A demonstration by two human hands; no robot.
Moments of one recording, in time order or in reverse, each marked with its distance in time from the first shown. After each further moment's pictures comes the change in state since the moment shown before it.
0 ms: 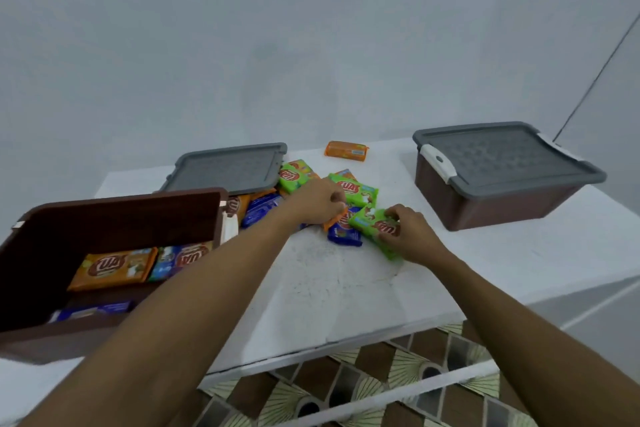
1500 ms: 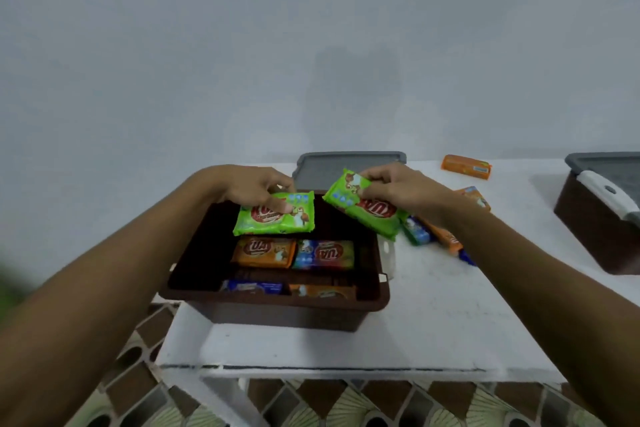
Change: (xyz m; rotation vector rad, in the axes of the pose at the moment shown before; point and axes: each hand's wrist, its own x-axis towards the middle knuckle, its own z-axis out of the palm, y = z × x) left_hand -0.217 -0.176 -0.183 -0.182 -0.262 -0.305; right_hand -0.002 -0.284 0.002 0.454 -0.433 -0.346
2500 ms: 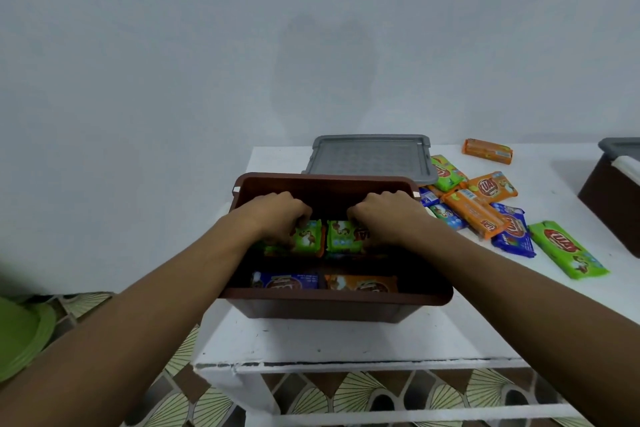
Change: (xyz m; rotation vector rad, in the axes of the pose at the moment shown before) left_hand 0.010 -0.064 0.054 0.566 0.134 -0.005; right_hand 0.042 0.002 0.101 -1.201 -0.107 -0.185
